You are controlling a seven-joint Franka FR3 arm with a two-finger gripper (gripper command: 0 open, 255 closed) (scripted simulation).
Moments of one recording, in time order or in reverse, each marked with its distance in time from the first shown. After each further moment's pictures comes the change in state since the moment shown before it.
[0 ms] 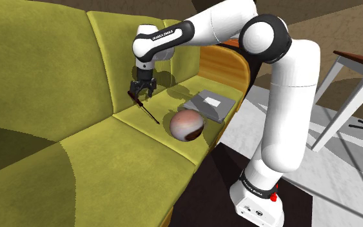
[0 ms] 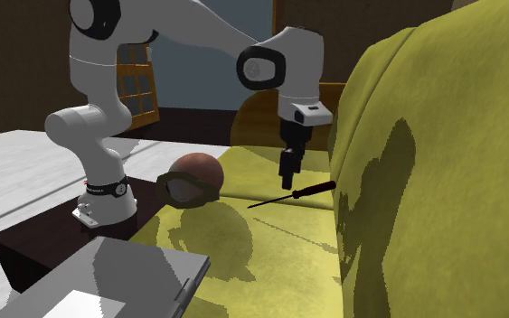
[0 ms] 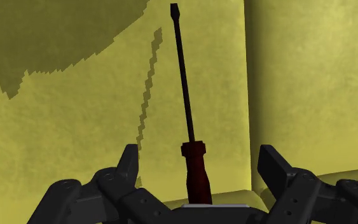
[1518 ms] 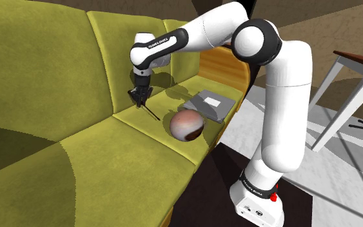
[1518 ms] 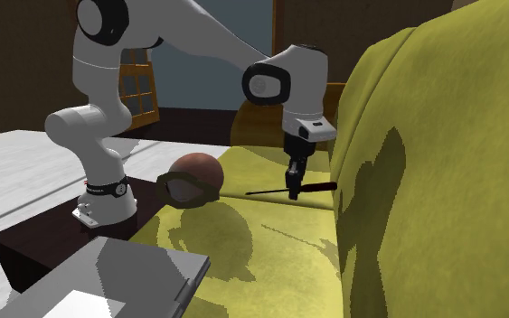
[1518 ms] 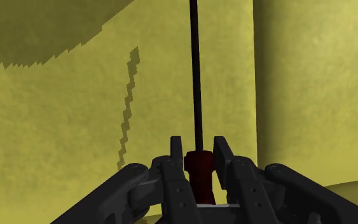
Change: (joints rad) arm 0.003 0.065 0.004 0.011 0.001 0.050 -0.003
